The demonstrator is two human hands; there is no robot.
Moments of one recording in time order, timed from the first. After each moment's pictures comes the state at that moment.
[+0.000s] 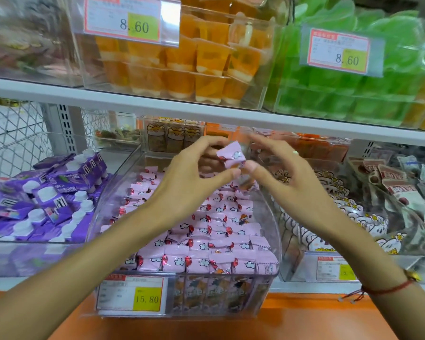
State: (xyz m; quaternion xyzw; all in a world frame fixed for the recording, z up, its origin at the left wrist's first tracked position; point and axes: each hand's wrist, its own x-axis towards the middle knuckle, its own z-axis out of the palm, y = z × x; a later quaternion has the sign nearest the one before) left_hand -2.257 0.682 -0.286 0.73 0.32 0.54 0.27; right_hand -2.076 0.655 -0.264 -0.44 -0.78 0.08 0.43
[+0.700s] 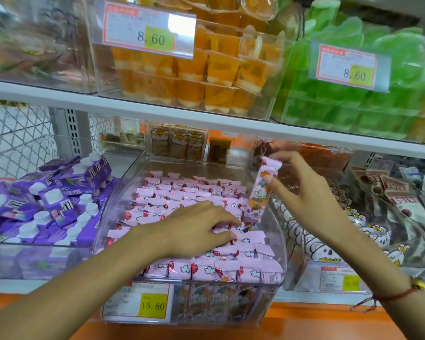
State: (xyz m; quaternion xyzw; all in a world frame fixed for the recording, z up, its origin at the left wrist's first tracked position) left_hand -2.267 0.687 -0.323 0.90 0.41 0.11 0.14; right_hand -2.059 0.665 -0.271 -0.52 -0.75 0.01 0.41
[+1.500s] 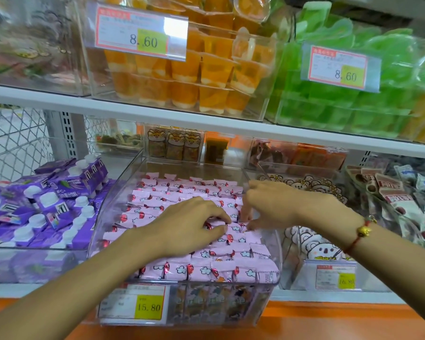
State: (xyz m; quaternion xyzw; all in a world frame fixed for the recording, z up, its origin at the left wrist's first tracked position) left_hand -2.268 0.688 -0.323 0.88 0.42 0.18 0.11; right_hand -2.082 0.692 -0.259 -0.47 -0.87 -0.10 -0.13
